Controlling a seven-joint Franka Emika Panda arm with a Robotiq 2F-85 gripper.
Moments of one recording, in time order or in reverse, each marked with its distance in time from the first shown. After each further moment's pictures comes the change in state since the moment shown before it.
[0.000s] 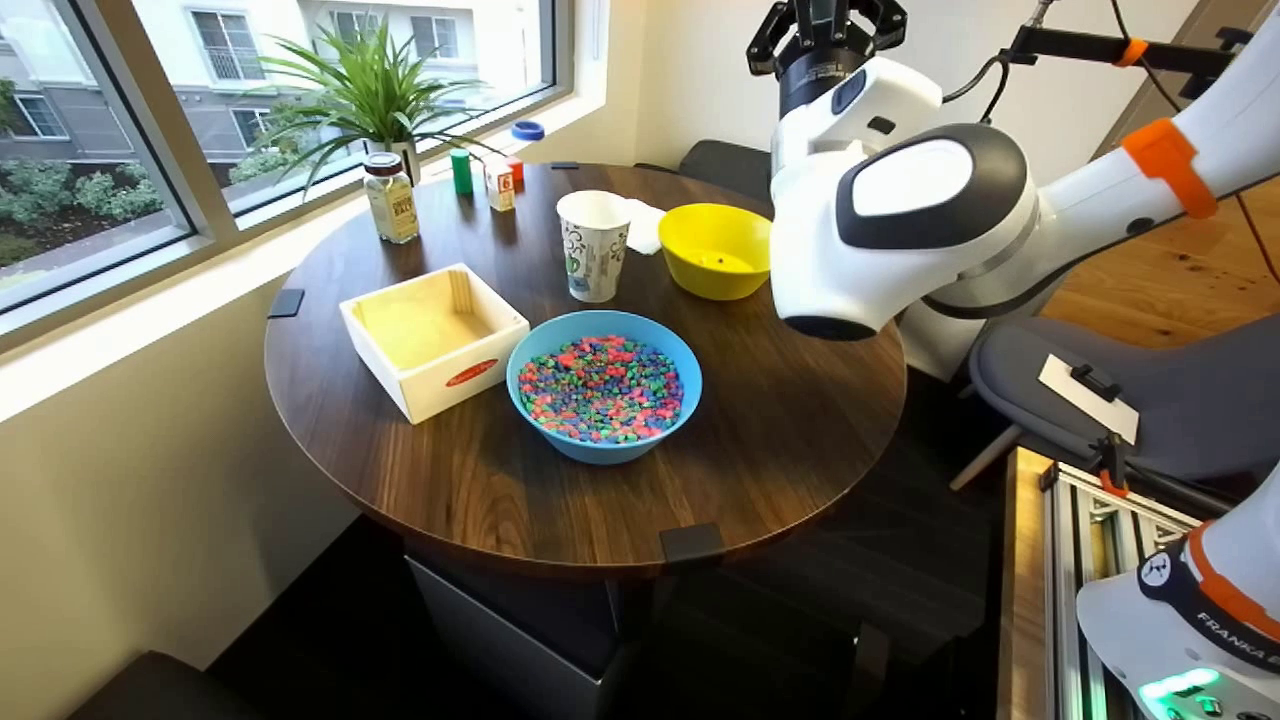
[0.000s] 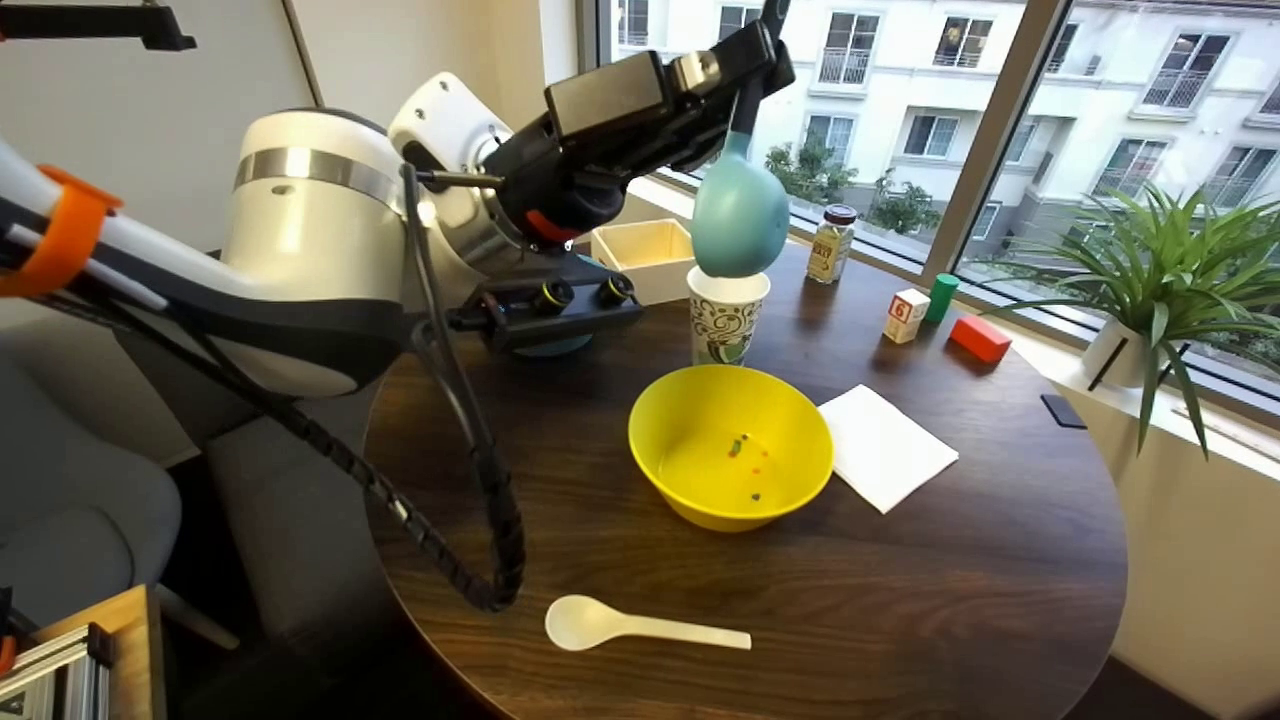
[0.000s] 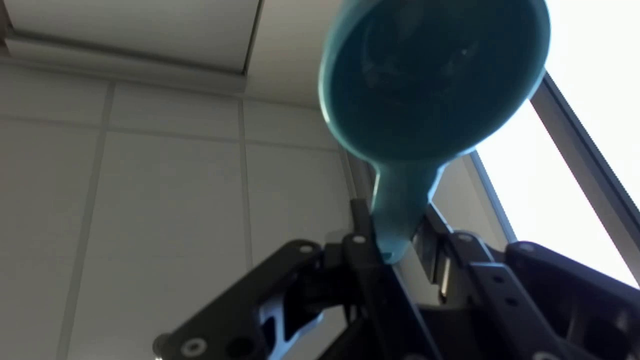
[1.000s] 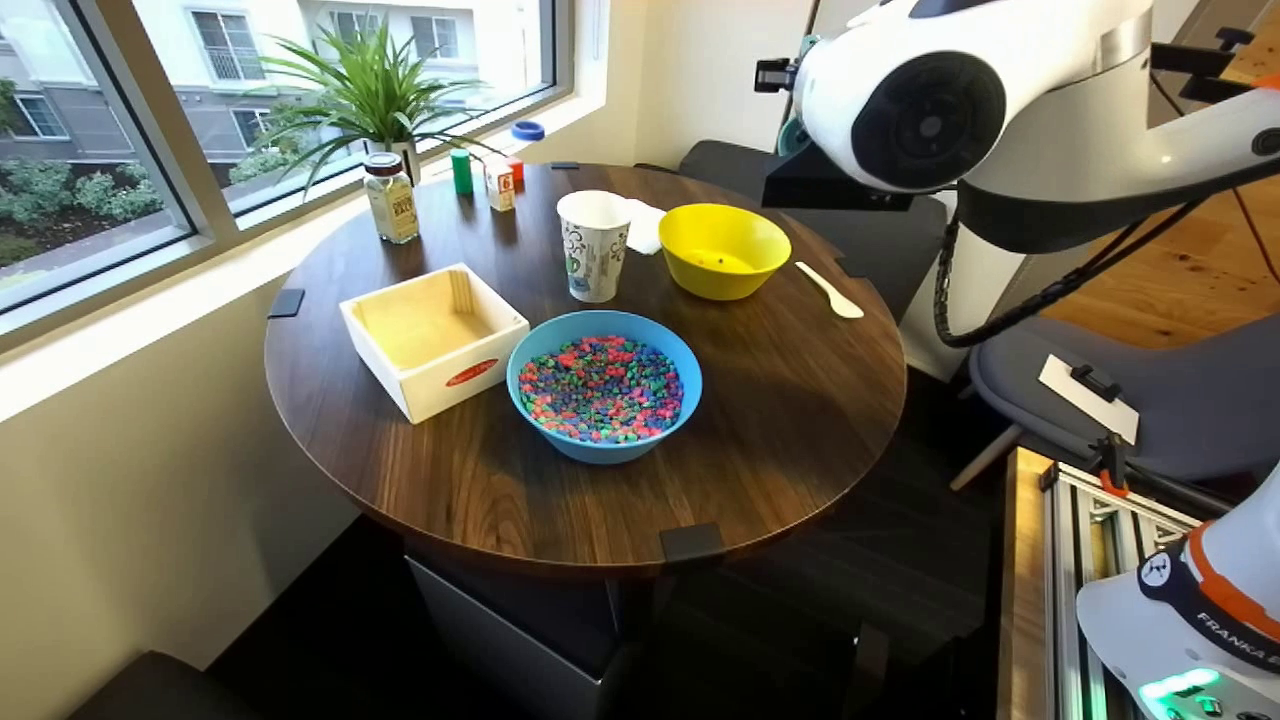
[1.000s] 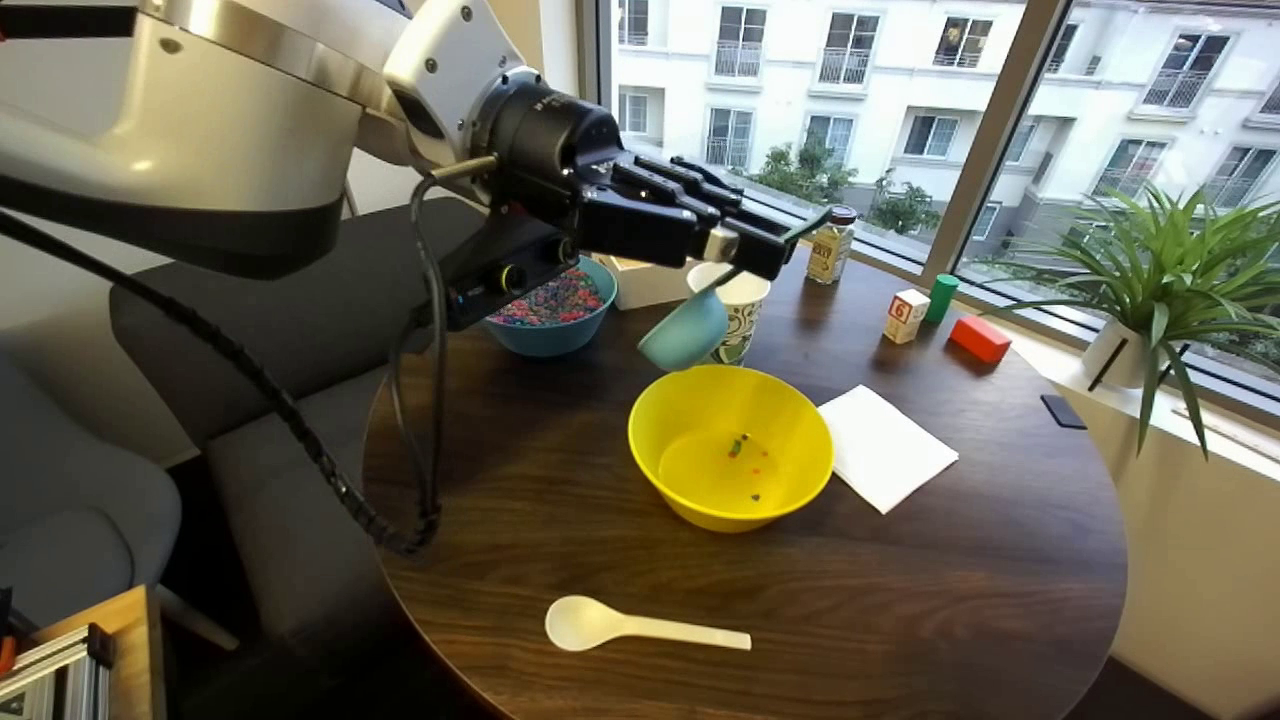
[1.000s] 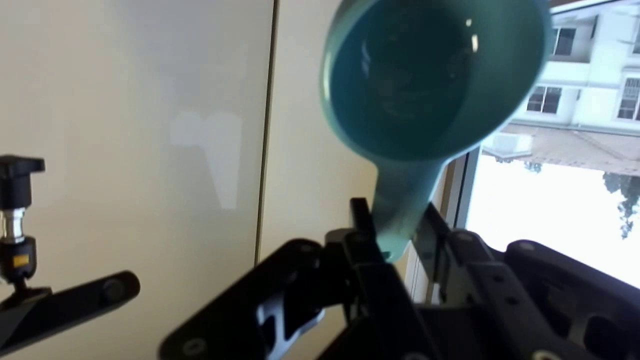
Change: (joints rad) arm 0.002 -0.159 -0.063 0.089 0.620 0.535 0.049
